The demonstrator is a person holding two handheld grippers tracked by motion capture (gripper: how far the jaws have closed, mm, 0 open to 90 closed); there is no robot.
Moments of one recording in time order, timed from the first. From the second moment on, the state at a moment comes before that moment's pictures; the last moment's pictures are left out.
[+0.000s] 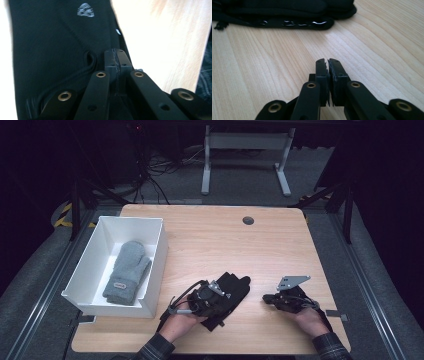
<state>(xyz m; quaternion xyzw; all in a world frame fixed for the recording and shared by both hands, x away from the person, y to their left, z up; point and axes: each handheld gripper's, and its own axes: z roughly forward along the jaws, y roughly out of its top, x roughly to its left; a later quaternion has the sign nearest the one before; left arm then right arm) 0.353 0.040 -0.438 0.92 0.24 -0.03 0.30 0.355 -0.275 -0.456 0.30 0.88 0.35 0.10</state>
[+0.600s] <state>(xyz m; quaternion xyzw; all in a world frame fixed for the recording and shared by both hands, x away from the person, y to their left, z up) 0.378 0.033 -0.428 0.92 0.22 0.04 0.32 0.363 -0.287 -0.464 0.35 0.85 0.35 0.16</state>
